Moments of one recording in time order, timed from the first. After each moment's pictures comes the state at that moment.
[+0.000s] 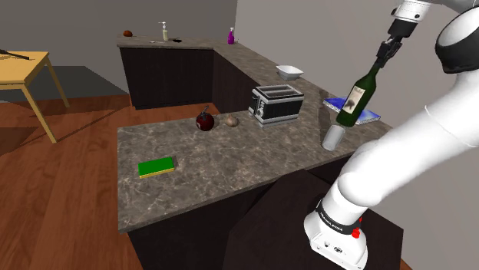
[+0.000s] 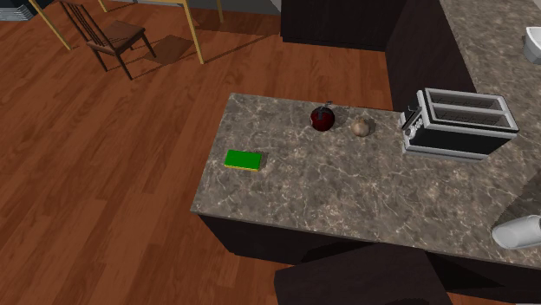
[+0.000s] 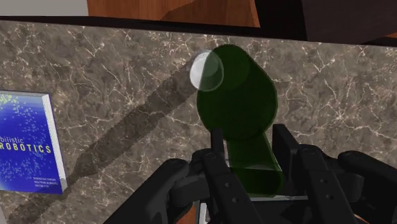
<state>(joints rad) -0.07 -0.32 -1.01 -1.60 -0.24 1.46 -0.84</state>
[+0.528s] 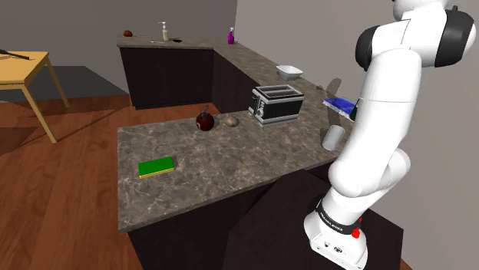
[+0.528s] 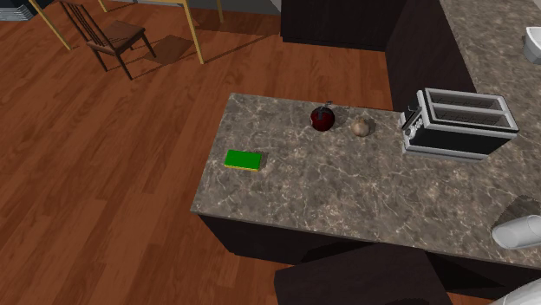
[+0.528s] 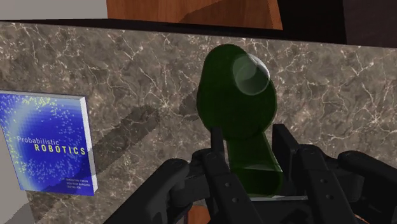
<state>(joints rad) -0.42 0.34 -1.30 -1.25 0.37 1.37 -1.36</state>
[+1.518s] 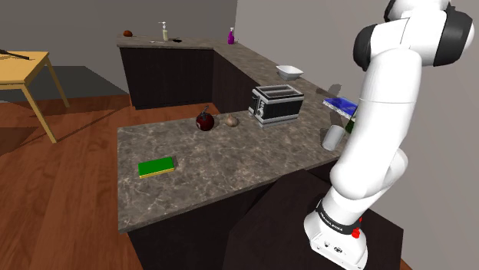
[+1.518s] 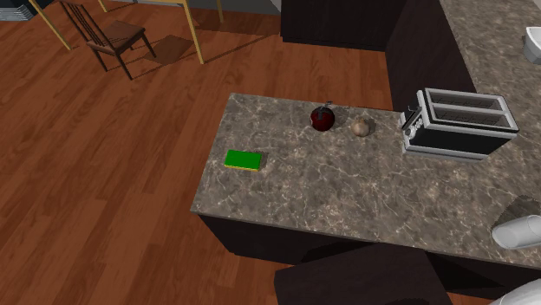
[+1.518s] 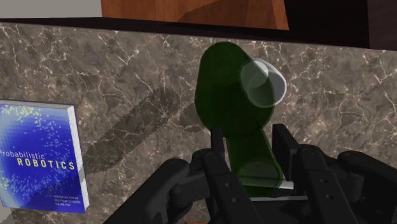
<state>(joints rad) -0.34 0.33 -1.32 -1.48 0.36 1.58 -1.39</state>
